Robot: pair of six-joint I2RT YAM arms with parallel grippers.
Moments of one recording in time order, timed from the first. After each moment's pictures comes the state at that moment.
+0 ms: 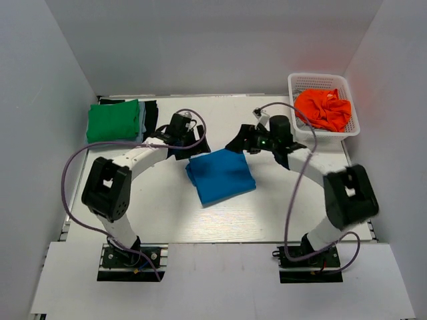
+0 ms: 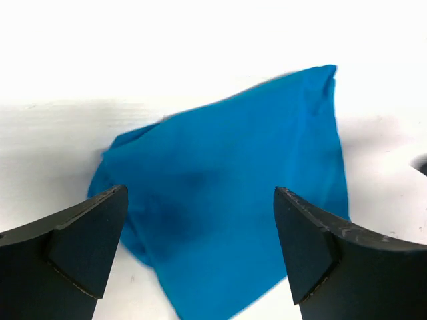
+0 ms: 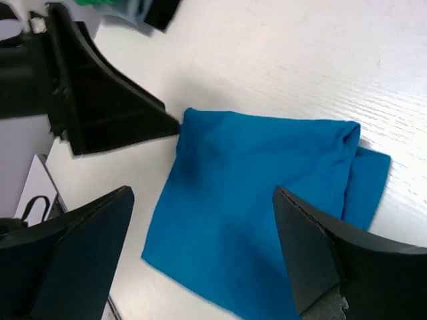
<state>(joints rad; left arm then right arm) -0.48 1.75 1.21 -0.33 0.08 -0.62 0.39 1.64 0.96 0.20 -0.59 0.46</state>
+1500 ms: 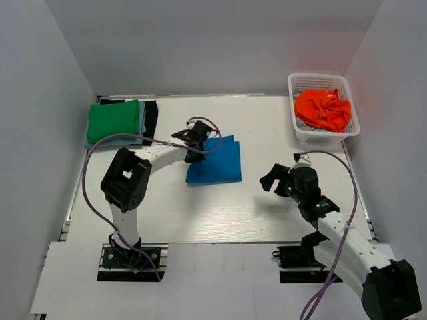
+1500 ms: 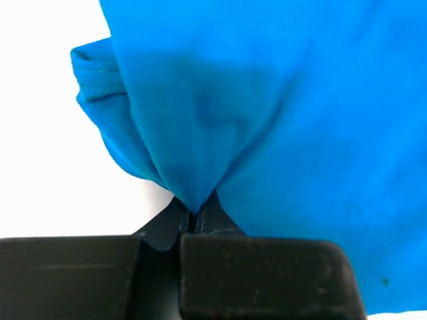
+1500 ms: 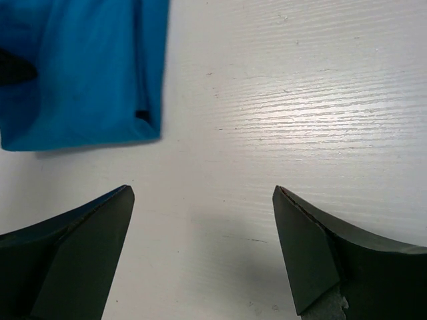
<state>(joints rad) -0.61 1.91 1.32 -0.48 -0.31 -0.58 0.39 0.79 0.32 -0.07 -0.03 0.54</state>
